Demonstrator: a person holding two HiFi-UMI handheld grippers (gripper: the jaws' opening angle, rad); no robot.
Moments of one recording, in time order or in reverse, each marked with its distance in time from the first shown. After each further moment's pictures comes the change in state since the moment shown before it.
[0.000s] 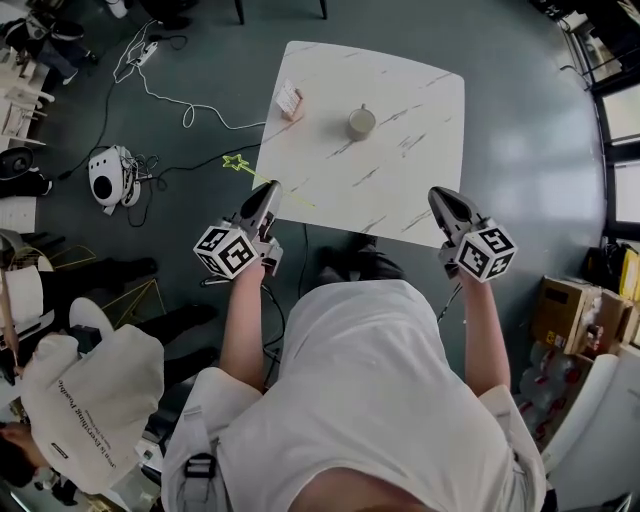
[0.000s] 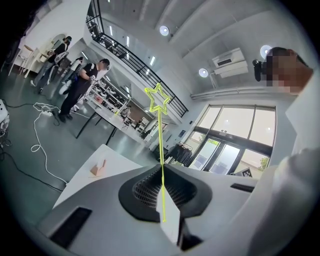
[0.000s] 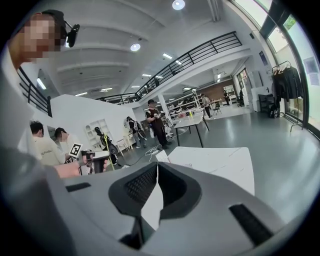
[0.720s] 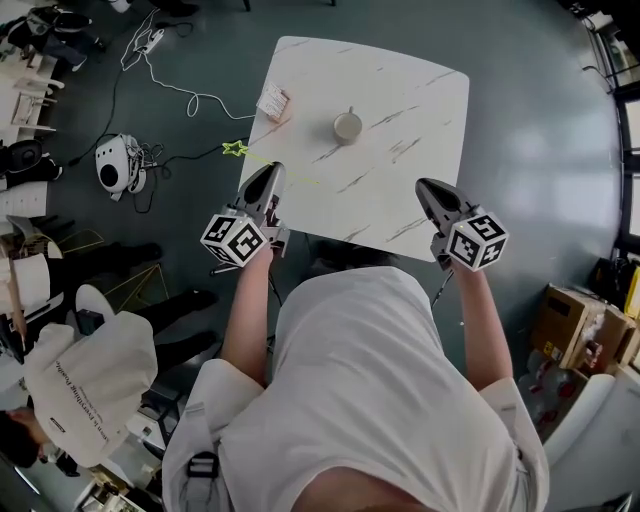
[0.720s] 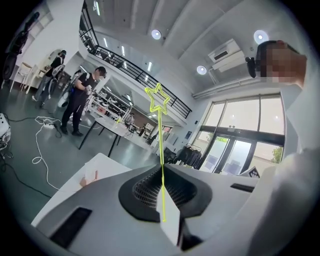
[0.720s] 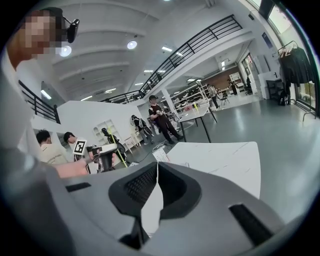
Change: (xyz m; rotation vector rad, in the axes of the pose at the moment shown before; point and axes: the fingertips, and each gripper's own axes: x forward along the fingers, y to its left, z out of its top) left arm 0.116 -0.017 0.004 0.088 -0.062 0.099; right arm 0.038 -0.090 0.008 0.053 0.065 0.127
